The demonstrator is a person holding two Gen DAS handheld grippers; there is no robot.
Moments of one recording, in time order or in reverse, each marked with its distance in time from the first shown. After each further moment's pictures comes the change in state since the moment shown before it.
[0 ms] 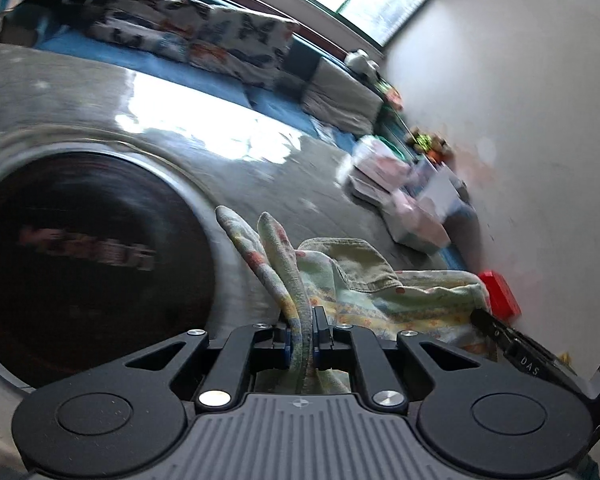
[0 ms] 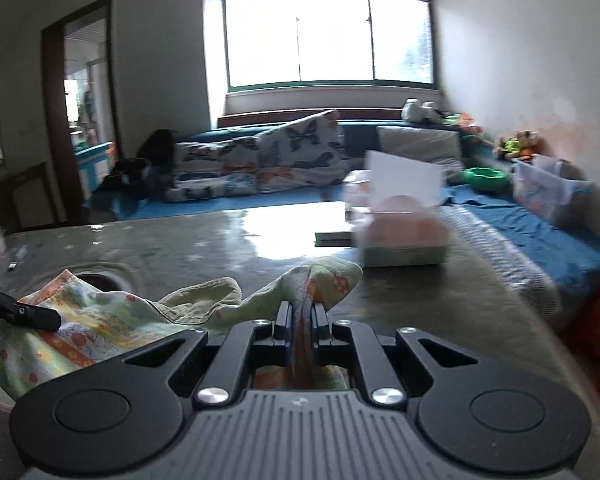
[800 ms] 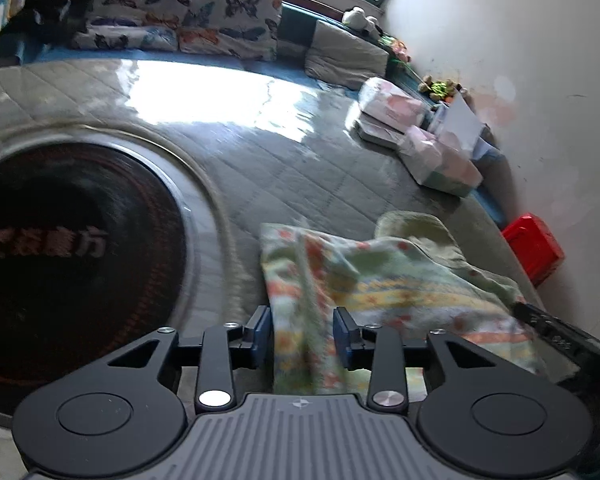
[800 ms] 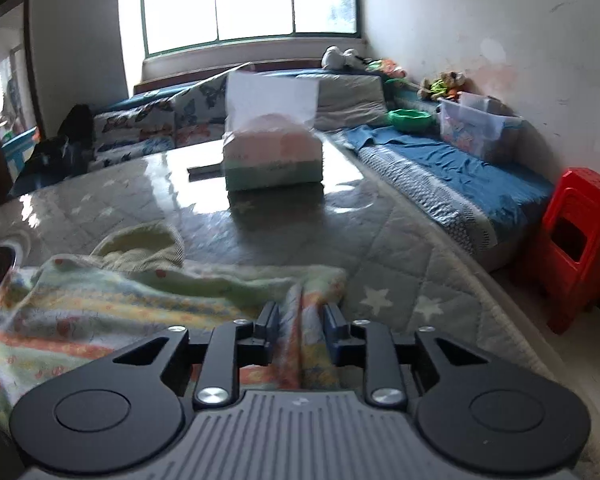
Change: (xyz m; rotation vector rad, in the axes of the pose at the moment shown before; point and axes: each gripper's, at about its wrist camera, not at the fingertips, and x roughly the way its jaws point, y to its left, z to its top) left arm 0.056 -0.024 -0.015 0.134 0.070 0.147; right arm 0.022 -0.086 -0.050 0.126 0.122 -0.179
